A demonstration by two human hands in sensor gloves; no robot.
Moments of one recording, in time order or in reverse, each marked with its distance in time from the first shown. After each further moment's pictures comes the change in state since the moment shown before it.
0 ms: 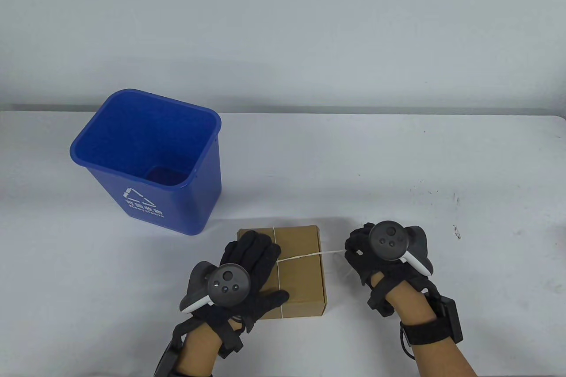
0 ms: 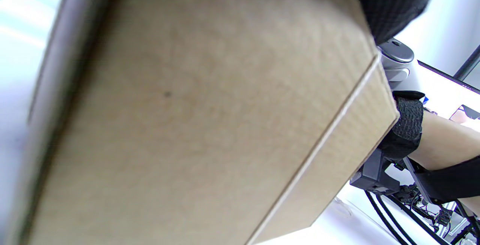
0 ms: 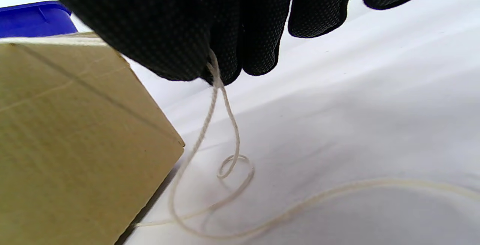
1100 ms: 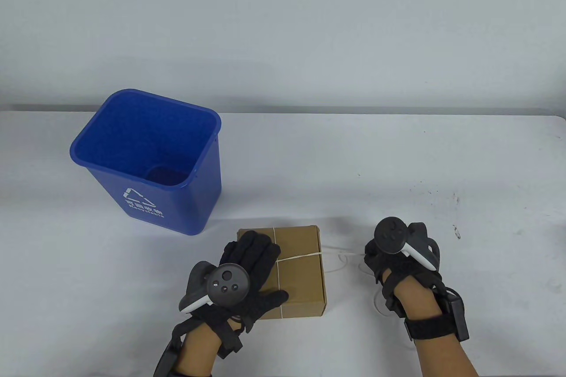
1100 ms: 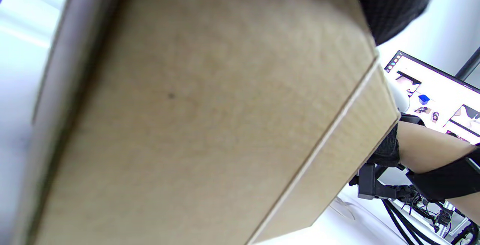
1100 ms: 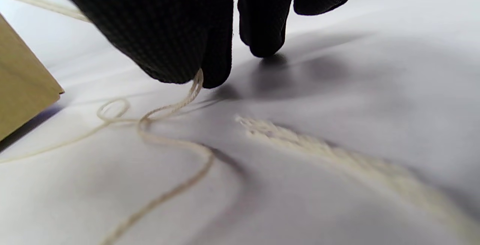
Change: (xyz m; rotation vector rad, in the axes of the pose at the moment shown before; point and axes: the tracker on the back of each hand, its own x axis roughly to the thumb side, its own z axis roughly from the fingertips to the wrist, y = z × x) left_hand -0.001 0.000 0.000 -0.004 0.004 0.002; right_hand -0.037 0.006 -0.003 0.167 0.231 0.181
